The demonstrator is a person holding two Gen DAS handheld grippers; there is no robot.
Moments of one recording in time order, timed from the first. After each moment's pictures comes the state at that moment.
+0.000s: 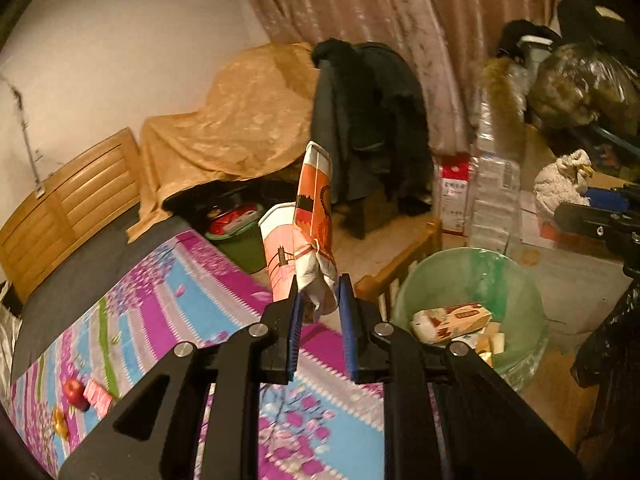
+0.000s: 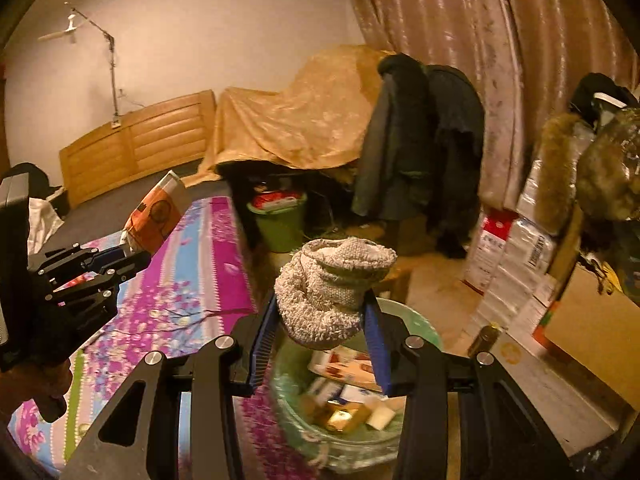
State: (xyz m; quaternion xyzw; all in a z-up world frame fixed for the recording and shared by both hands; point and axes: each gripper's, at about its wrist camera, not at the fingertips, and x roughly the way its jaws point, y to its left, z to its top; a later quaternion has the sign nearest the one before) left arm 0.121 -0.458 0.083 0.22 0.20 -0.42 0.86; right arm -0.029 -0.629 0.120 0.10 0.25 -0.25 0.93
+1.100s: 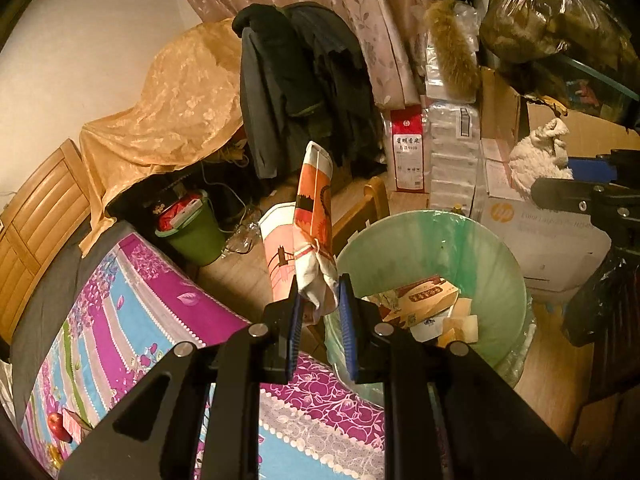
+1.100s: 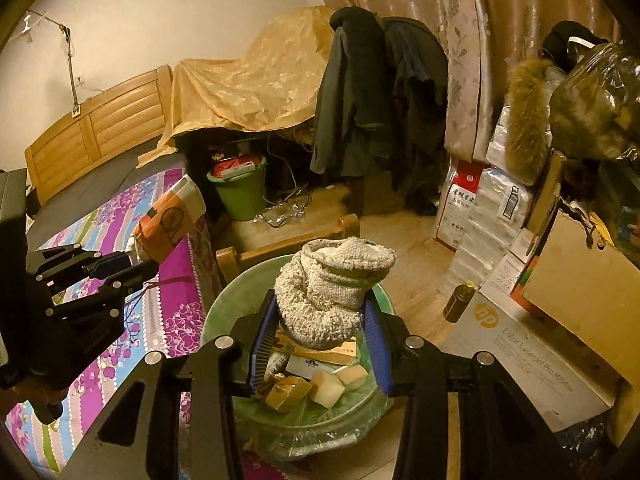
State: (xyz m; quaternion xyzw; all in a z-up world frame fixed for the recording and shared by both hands) left arm 0.096 -0.548 0.027 0.29 0.24 -0.46 0.80; right arm -0.031 -0.682 0.056 0.14 0.30 -0.29 0.90
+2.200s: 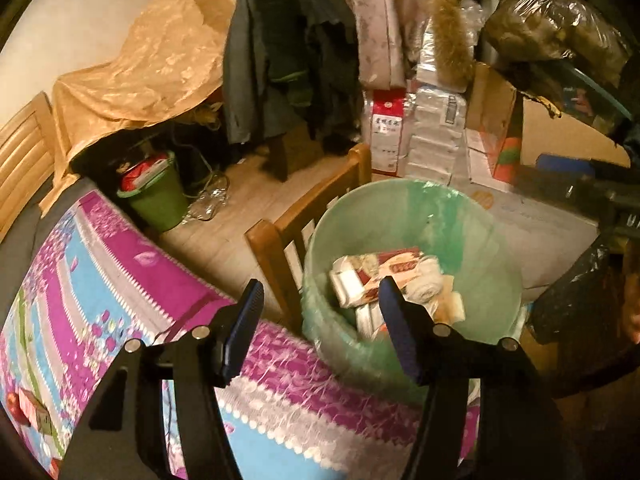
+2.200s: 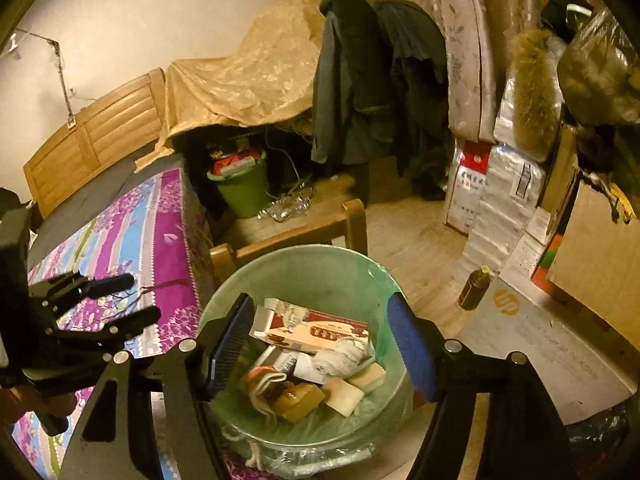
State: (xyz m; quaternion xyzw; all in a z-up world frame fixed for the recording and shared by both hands) left arm 0.130 -0.534 -0.012 0.25 0.31 -0.50 0.77; right arm -0.009 -0.698 0.020 0.17 0.29 -0.28 0.90
